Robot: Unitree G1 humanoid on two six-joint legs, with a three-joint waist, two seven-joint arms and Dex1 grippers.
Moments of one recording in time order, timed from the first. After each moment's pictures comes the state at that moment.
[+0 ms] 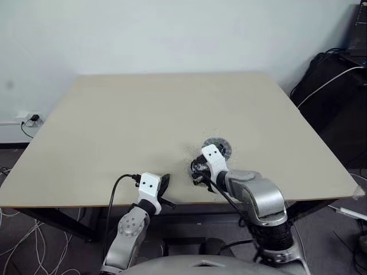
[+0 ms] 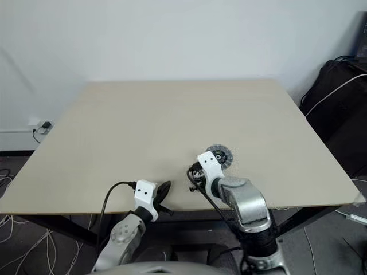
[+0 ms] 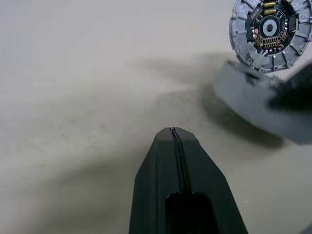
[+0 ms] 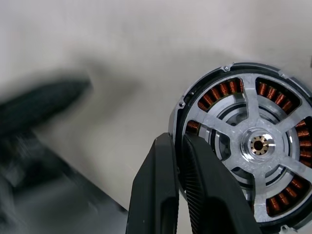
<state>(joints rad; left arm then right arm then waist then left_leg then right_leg) 0.28 0.04 -0.27 -0.05 -0.04 0.03 -0.27 -0.22 -0.02 0.12 -0.49 -0.03 1.50 0.48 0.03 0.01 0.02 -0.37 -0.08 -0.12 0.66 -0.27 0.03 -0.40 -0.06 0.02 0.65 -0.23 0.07</state>
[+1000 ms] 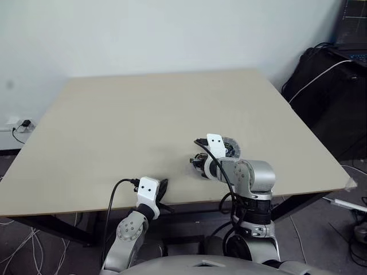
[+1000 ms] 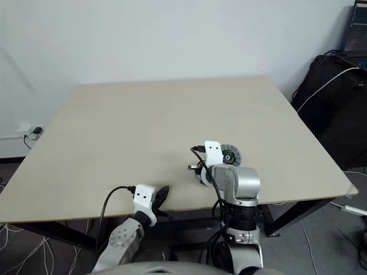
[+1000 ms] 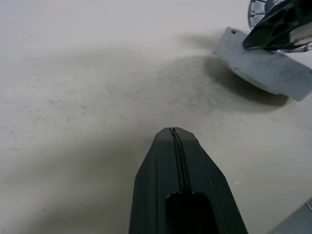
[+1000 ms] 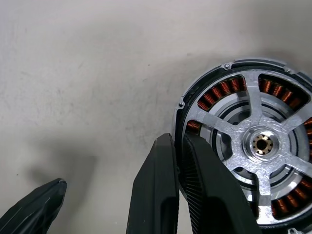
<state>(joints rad) 0.31 0.05 -0.26 -0.05 -0.04 0.04 -0.27 -0.40 0.17 -0.12 -0.22 0.11 1.52 0.10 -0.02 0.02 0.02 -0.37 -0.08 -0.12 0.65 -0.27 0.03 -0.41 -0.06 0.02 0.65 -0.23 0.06</state>
